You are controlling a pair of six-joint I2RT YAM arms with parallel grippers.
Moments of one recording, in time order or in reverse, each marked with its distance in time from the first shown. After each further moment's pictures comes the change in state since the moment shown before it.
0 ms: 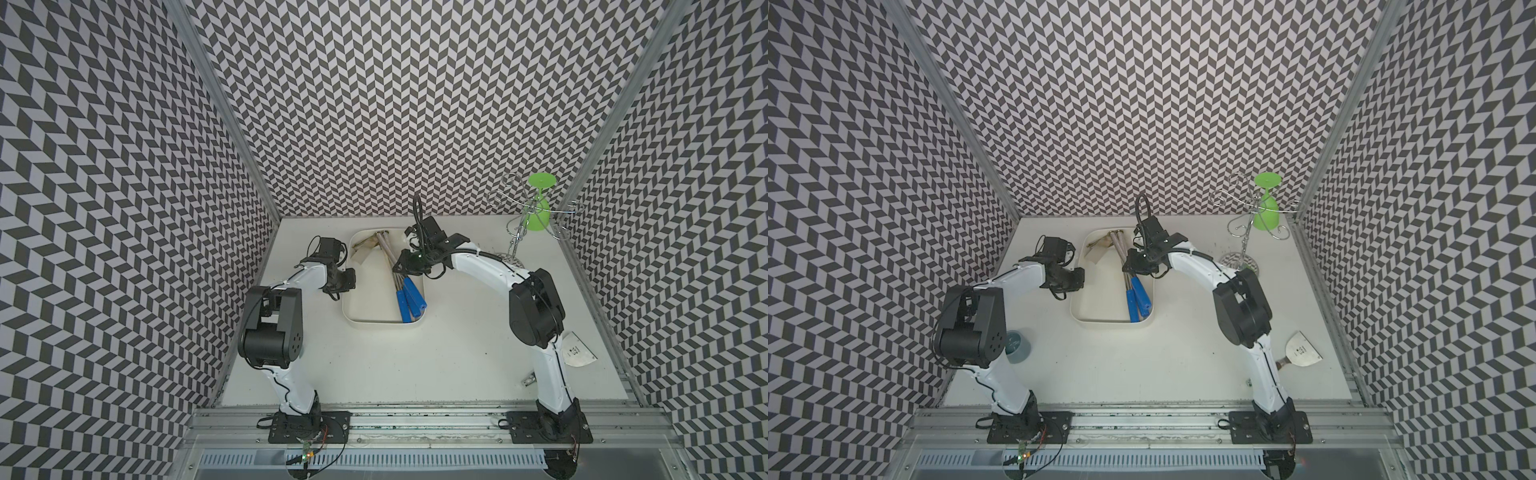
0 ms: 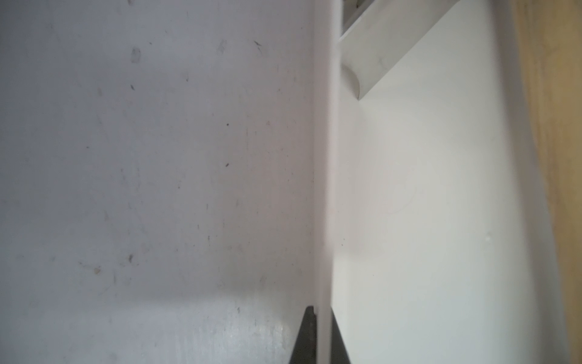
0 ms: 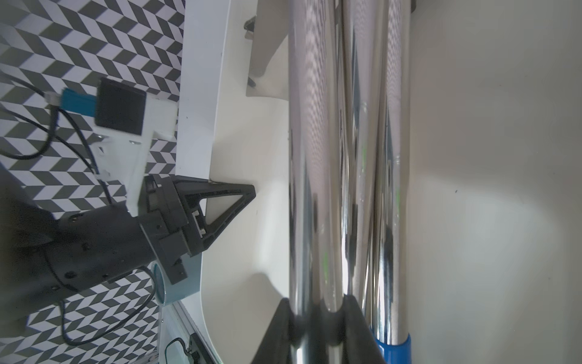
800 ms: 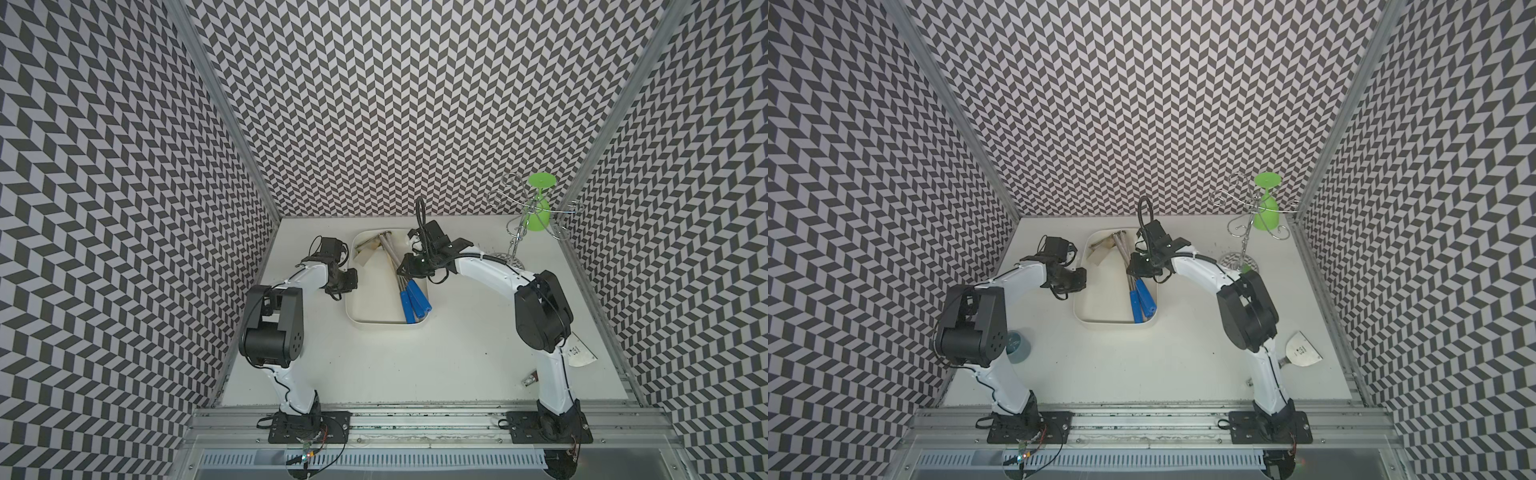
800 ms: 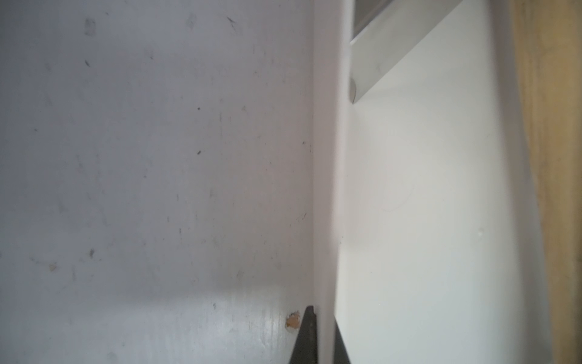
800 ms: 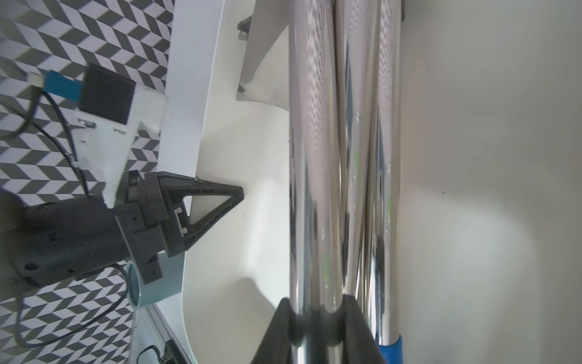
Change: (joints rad) left arm -0.006 0.006 0.014 -0.024 0.038 -0.021; right arm 0.021 -0.040 -0.067 0.009 0.096 -0.059
